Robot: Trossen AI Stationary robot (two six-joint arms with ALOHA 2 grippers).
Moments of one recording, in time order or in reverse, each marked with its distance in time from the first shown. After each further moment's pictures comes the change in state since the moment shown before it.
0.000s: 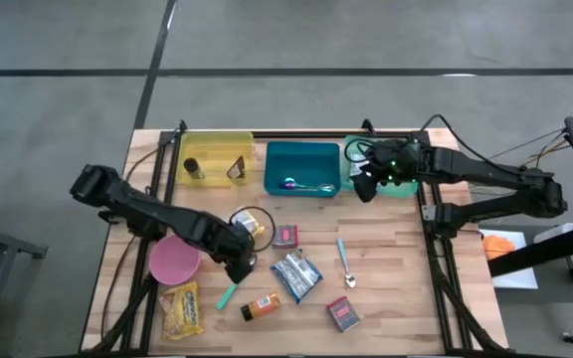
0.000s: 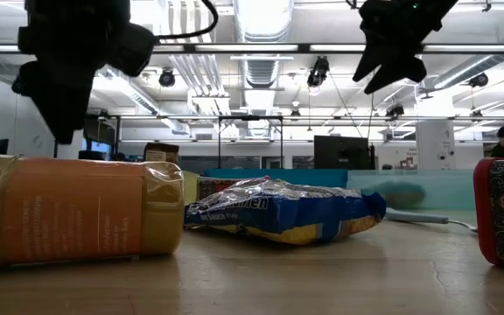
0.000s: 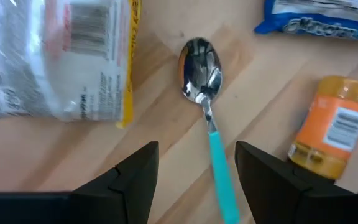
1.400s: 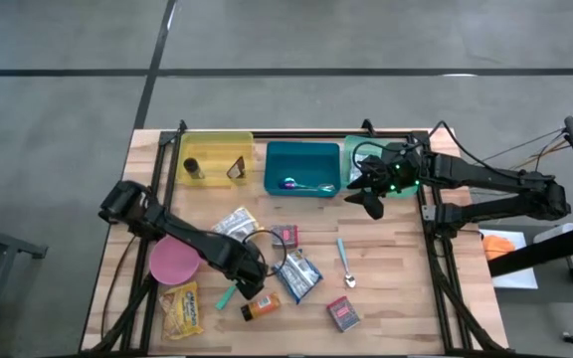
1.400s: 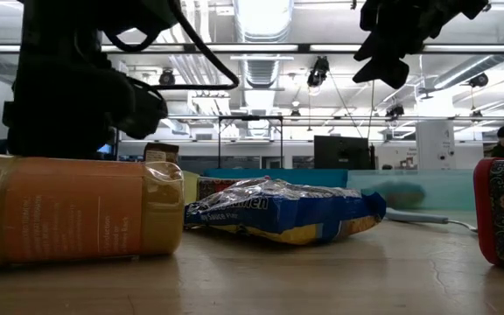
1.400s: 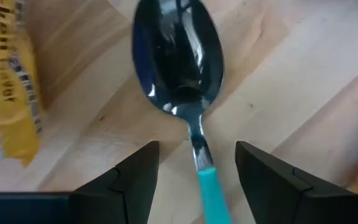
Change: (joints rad) left arm -0.064 0.298 0.013 0.166 0.014 -0.047; right arm 0.000 -0.051 -0.123 0.212 -0.378 -0.219
